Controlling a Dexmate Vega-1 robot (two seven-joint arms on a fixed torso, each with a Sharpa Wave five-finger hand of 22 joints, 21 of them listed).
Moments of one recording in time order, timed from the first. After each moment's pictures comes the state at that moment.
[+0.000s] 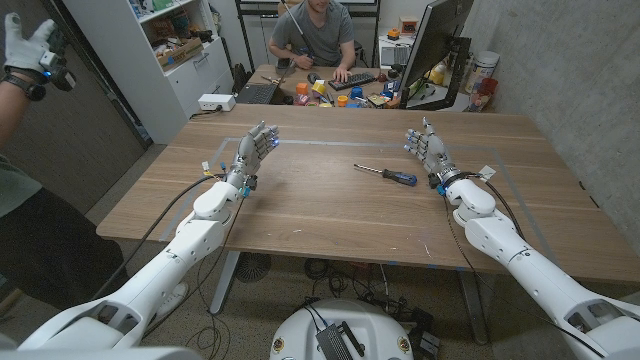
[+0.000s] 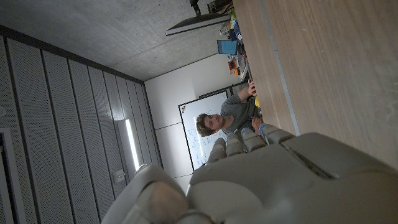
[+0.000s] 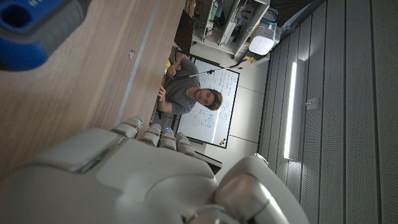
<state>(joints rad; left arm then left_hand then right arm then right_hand) 0.85 0.49 0.34 -1.31 -0.62 -0.28 -0.05 0.10 -0.03 0.68 -0.13 0.17 0.41 -0.07 0.20 0.19 0.42 -0.09 0.20 0.19 0.28 -0.04 0.18 0.17 0.27 -0.04 0.22 0.18 -0.86 -0.52 -0.37 -1.34 0.65 0.28 0.02 0.10 0.11 0.02 0.06 0.27 0.21 0.10 0.19 0.18 0.24 0.09 0.21 0.18 0.12 0.02 0.19 0.18 0.10 0.02 0.39 0.18</state>
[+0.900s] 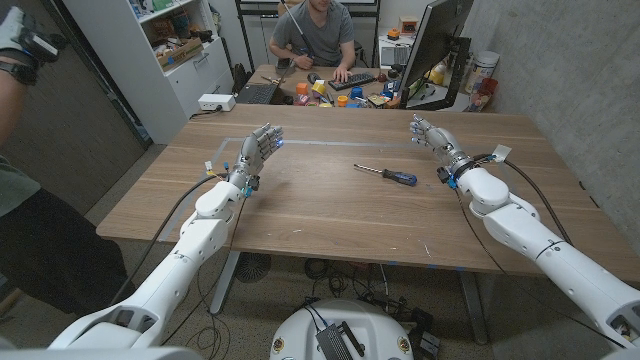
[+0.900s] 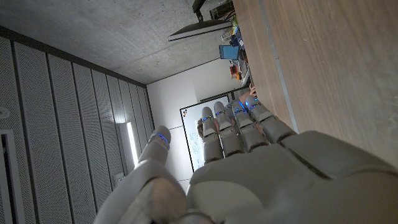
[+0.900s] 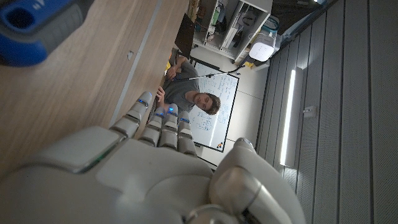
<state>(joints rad) 0.86 0.37 0.20 -1.28 -0.50 -0.23 -0.16 0.10 -0.03 0.68 -0.13 0.17 0.41 -0.07 0.20 0.19 0.42 -0.09 0.20 0.19 0.28 -0.04 0.18 0.17 0.27 -0.04 0.22 0.18 -0.88 -0.72 -0.39 -1.56 0.38 0.15 -0.12 0.32 0.09 0.08 -0.08 0.31 0.24 0.09 0.21 0.19 0.26 0.07 0.22 0.19 0.18 -0.01 0.19 0.18 0.19 0.00 0.38 0.18</state>
